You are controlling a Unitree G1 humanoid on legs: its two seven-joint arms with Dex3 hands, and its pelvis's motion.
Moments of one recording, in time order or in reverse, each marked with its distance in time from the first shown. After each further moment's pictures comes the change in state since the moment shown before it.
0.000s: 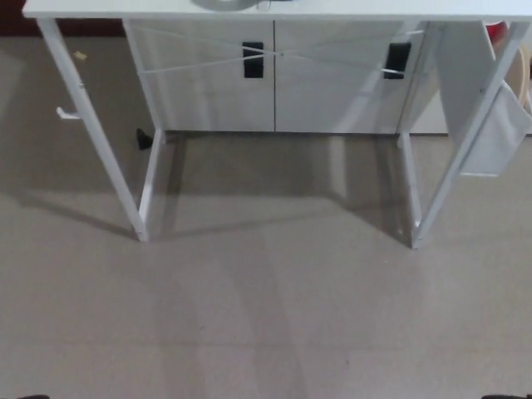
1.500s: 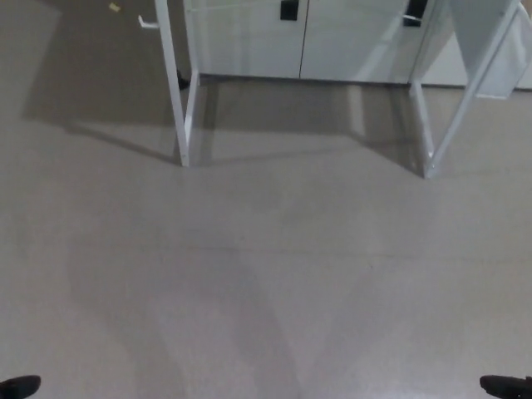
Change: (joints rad) left_arm -0.031 0.004 0.045 -0.044 -0.005 0.059 -0.009; right_arm -0.034 0.019 -0.018 -0.012 0.018 0.004 -0.009
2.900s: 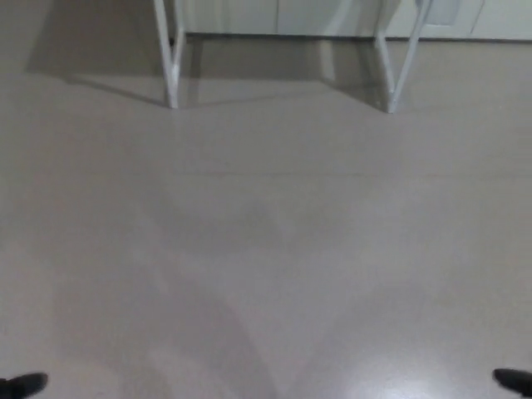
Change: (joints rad) left_arm -0.024 -0.017 0.026 0.007 0.009 0.023 -0.003; right_arm 0.004 0.008 -0.027 -0.027 0.006 0.026 -0.002
